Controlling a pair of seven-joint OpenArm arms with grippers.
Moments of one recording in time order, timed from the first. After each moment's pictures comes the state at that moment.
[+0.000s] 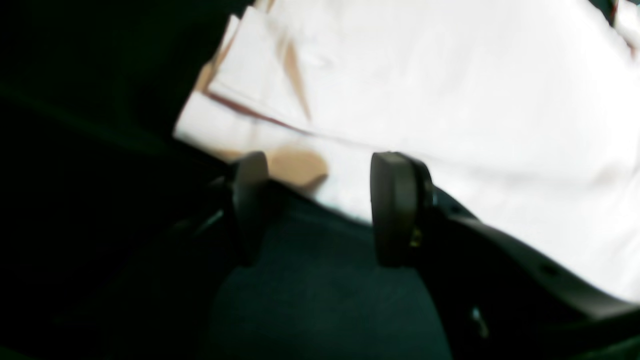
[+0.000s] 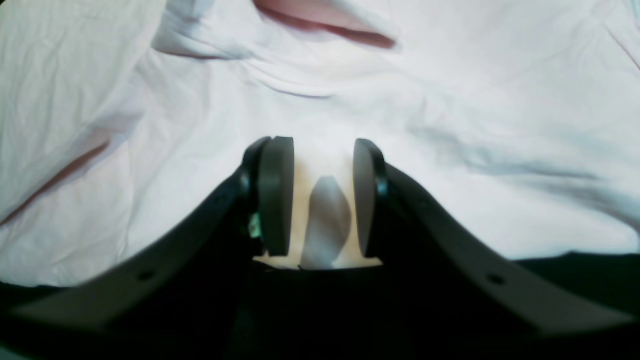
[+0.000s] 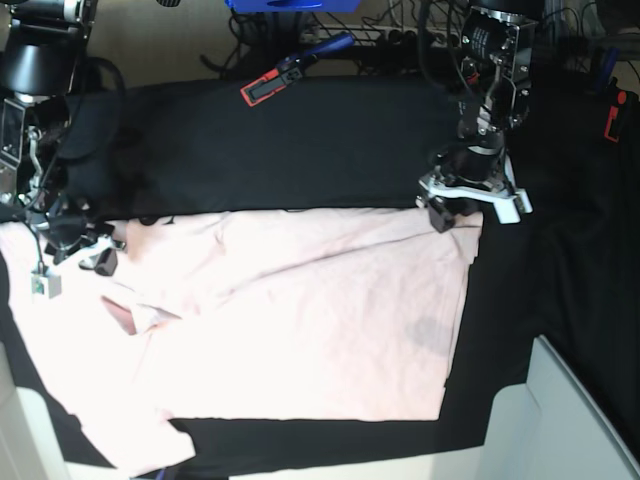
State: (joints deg) left arm 14.1 -9.3 -4.9 76.0 -42.8 0.1 8.6; right arm 2.3 12.1 16.6 66.9 24.4 18.9 -30.1
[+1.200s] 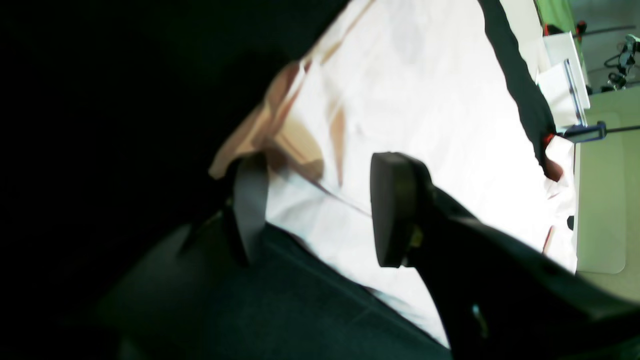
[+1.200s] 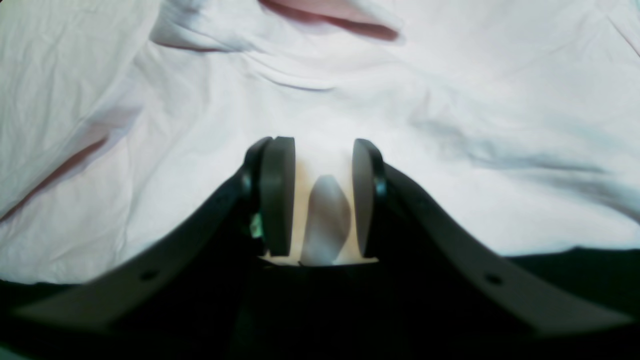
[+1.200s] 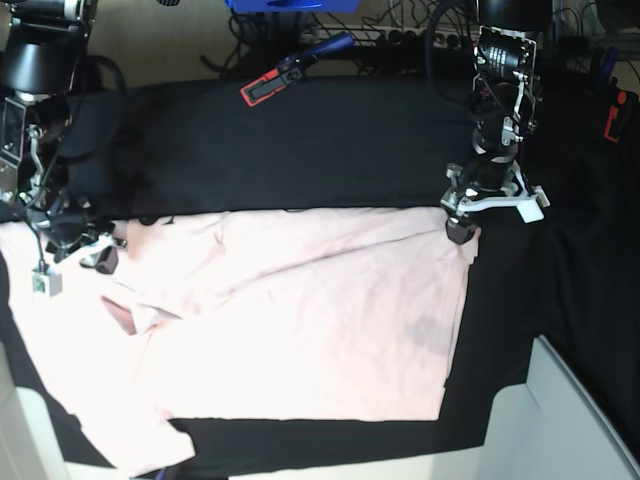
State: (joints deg) left arm 10.5 -10.2 -7.4 69.0 -56.6 -4.5 8.1; right arm 2.0 12.1 16.5 66.9 24.4 18.9 -29.9
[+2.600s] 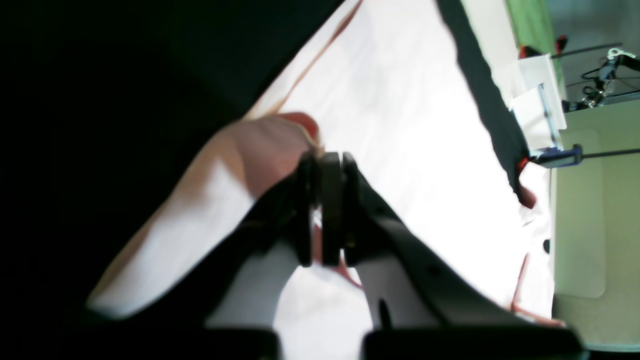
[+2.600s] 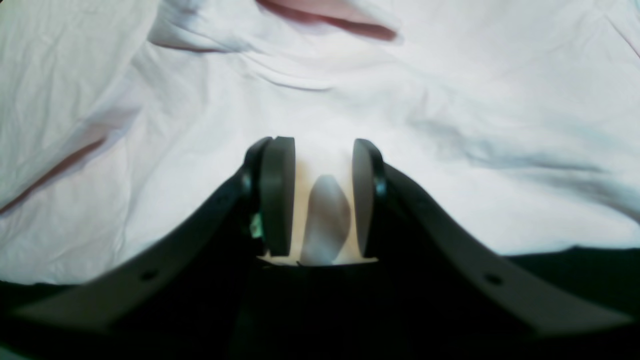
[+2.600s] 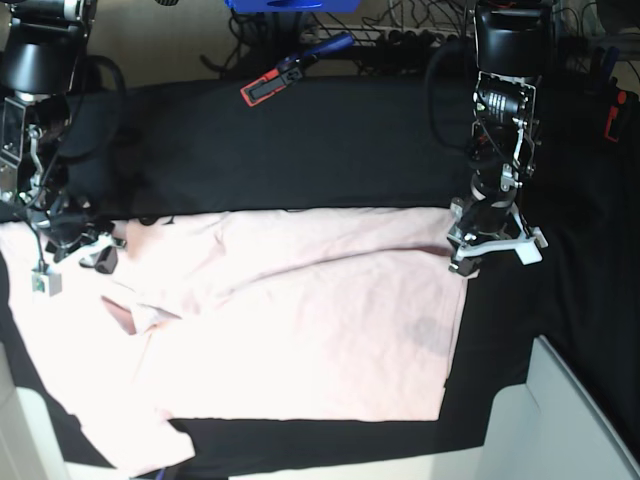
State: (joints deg) left arm 0.4 -10.1 -6.7 61.9 -56.6 -4.1 8.4; right arm 2.0 12.1 16.5 66.8 24.4 18.9 -29.9
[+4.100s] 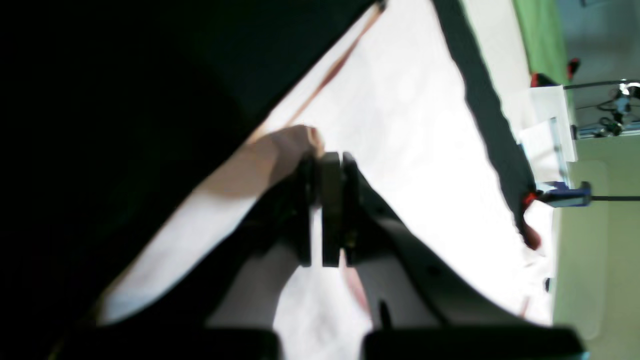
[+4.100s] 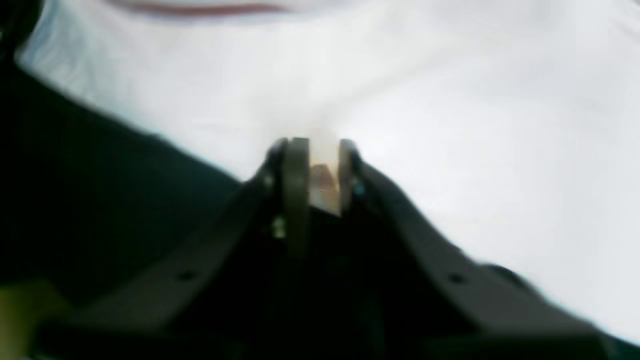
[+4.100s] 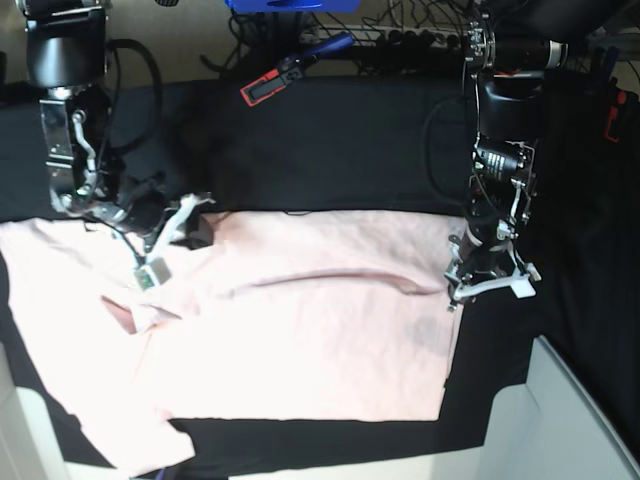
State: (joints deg) left arm -13.0 -9.8 -6.6 44.9 -56.6 -4.0 8.0; right arm 1.2 10.2 -1.3 69.3 24.2 32.6 -34.0
